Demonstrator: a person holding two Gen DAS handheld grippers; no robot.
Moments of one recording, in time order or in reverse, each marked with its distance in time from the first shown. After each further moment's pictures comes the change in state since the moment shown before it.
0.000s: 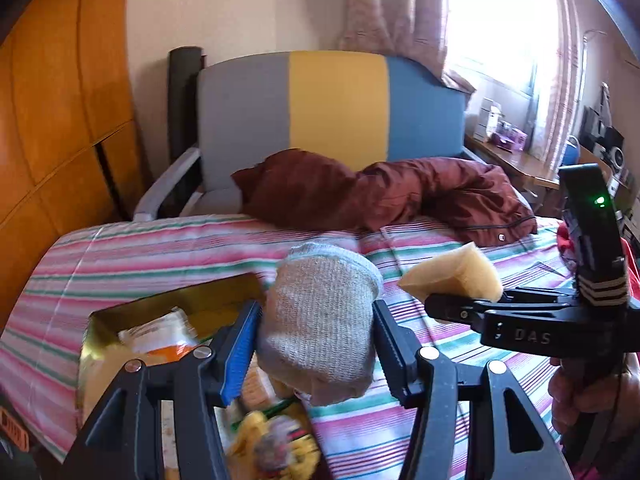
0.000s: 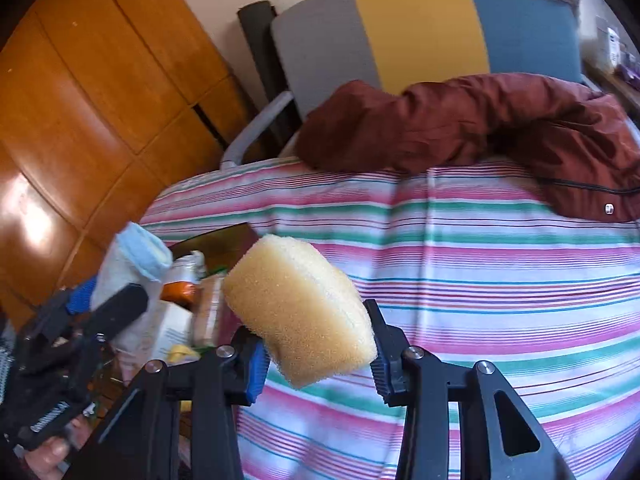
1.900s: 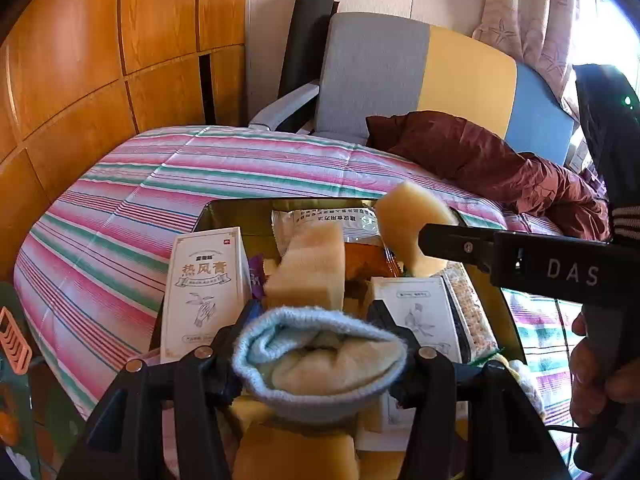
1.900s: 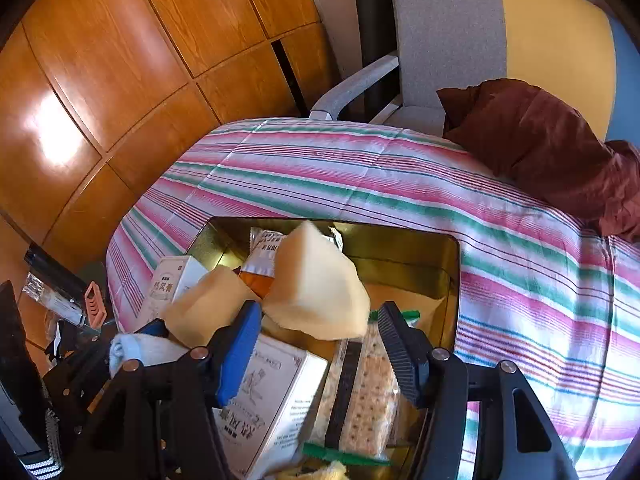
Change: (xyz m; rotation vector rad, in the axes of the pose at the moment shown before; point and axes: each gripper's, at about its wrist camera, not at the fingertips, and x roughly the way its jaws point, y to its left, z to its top) left arm 0.030 0.162 -0.079 -0.270 0.121 0.192; right arm 0.148 0.172 0.022 -0.218 0.140 0.048
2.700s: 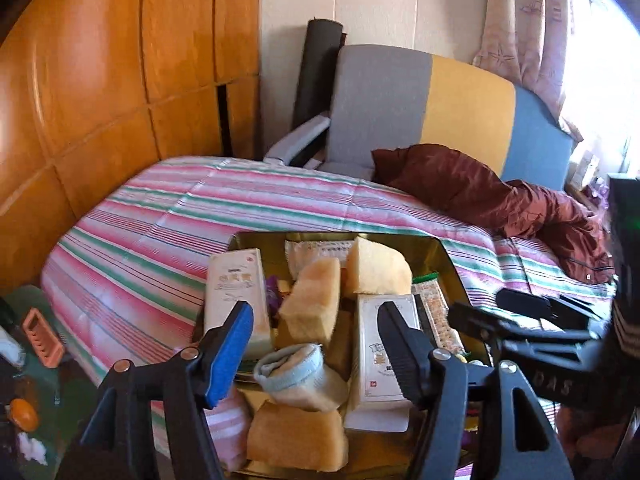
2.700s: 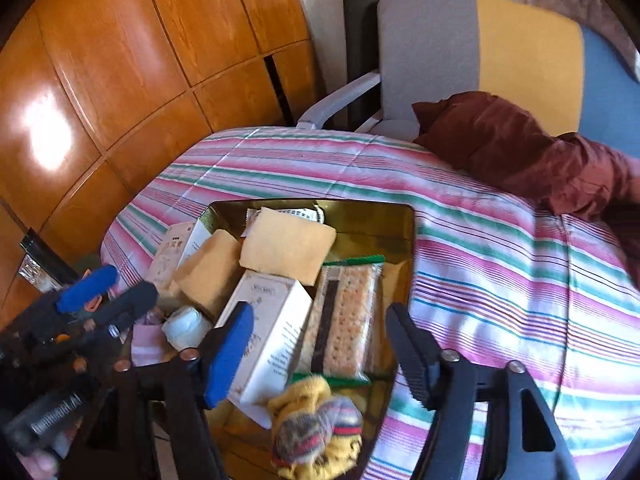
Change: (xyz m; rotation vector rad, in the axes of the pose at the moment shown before) left arm -0.065 -0.011 0.002 -0.012 -0.093 0.073; right arm -0.058 0.006 -0.051 -0.018 -0.067 -0.086
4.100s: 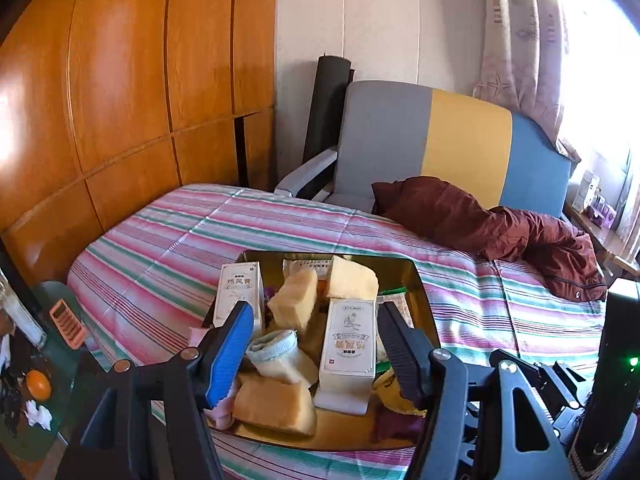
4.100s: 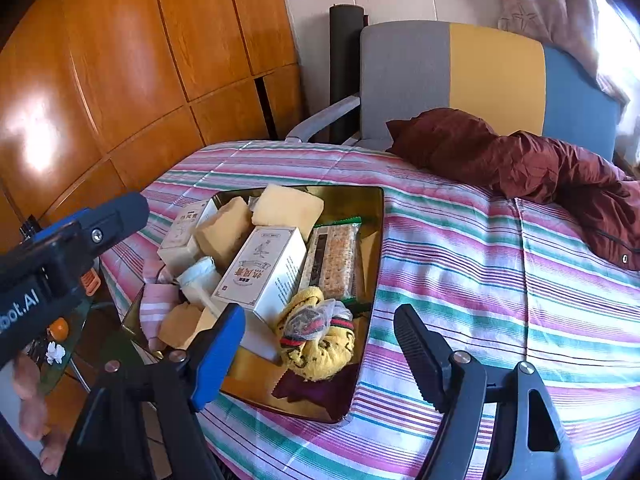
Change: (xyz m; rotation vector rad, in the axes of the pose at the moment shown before) left arm -0.066 -0.027 -0.016 -0.041 -0.113 0.029; right arm -0.057 0.016 -0.064 -0.021 -0.079 -0.073
